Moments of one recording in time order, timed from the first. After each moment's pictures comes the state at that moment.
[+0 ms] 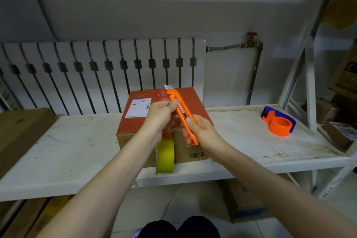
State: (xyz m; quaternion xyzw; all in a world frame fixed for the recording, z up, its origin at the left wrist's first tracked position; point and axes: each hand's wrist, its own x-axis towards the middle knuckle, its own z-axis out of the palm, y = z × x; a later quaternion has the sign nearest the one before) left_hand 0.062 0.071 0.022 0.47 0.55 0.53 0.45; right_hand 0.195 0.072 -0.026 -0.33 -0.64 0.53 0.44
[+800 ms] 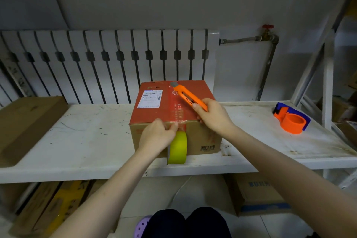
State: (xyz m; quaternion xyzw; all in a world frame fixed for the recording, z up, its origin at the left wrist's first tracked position) left_hand 0.022 0.054 -0.035 0.55 0.77 0.27 0.17; right_hand 0.184 0.121 -0.023 -0.52 -0.76 0.20 0.34
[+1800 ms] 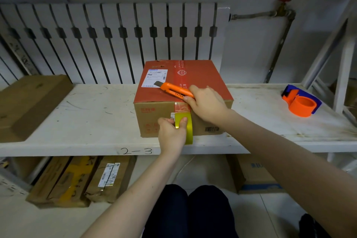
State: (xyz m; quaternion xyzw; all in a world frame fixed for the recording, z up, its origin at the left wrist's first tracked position) left_hand 0.059 0.031 -0.093 0.36 0.71 0.53 0.29; right_hand 0.157 0.108 -0.038 -0.47 -0.86 0.01 0.21
